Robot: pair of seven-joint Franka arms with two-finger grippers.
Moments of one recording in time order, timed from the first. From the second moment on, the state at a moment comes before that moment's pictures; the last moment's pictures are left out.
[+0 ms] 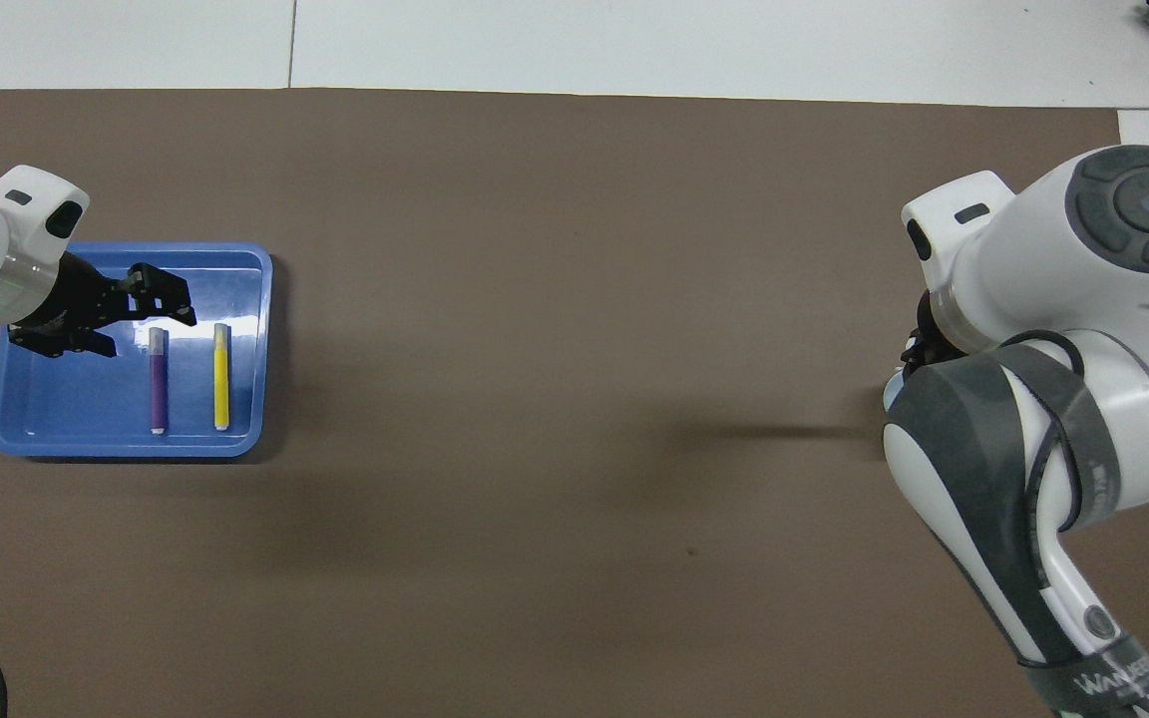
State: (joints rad) left arm 0.10 0.16 -0.08 -1.82 -0.14 1.87 -0.24; right arm -0.02 0.05 0.24 -1.77 -0.17 1.73 -0.82
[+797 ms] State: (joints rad) left arm 0.05 -0.05 -0.09 -1.82 -0.32 1.73 -0.58; right arm -0.02 0.06 0.24 -1.77 0.49 1.73 0.04
